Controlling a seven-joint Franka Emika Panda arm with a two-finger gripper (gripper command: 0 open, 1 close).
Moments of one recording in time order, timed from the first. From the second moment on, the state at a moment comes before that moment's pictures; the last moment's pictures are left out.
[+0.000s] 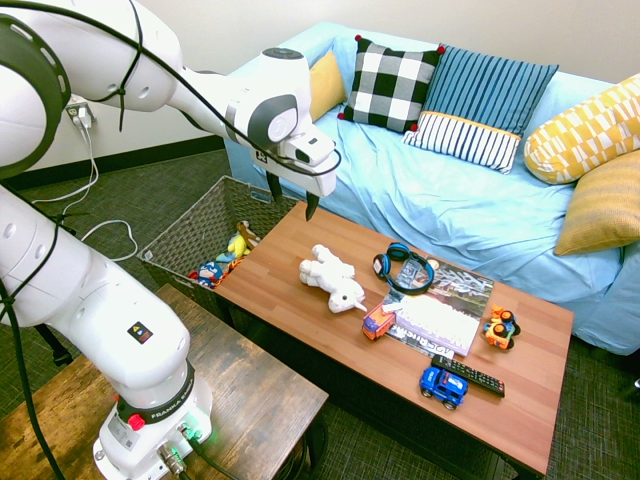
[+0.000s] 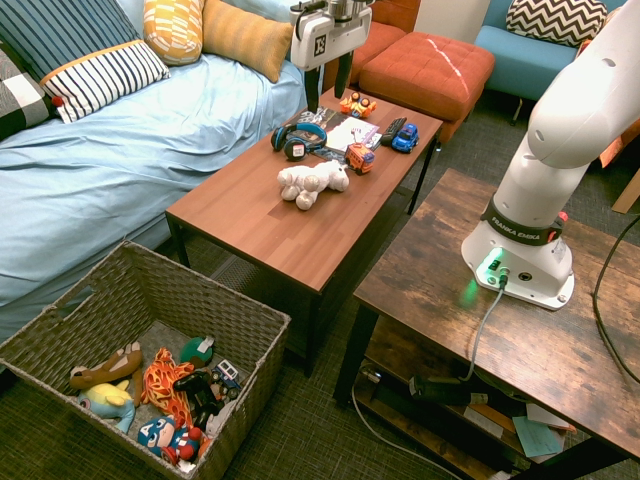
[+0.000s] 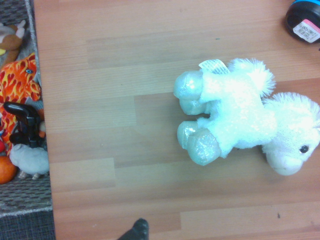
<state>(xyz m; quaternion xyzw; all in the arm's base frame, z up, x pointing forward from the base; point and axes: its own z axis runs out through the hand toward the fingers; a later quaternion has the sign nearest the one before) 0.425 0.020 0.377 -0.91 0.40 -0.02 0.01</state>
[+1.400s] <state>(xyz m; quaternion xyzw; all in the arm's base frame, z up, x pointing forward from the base) 0.492 -0.016 0.137 -0.82 0.57 0.07 -0.03</state>
